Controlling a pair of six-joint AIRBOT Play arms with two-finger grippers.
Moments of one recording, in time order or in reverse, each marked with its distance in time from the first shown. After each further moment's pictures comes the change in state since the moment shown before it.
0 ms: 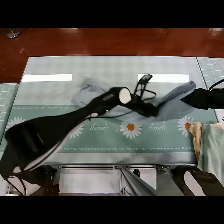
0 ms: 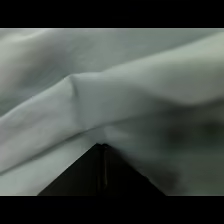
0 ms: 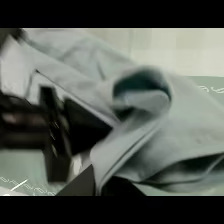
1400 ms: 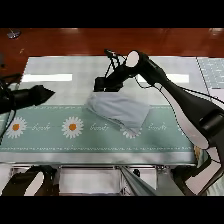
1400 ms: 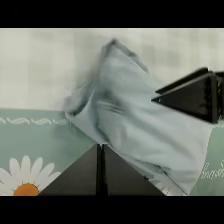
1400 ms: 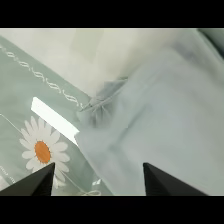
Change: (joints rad) left arm 1.019 1.129 -0.824 0.102 -0.248 0.021; right arm 0.668 -1.103 0.783 0.143 -0.248 0.136
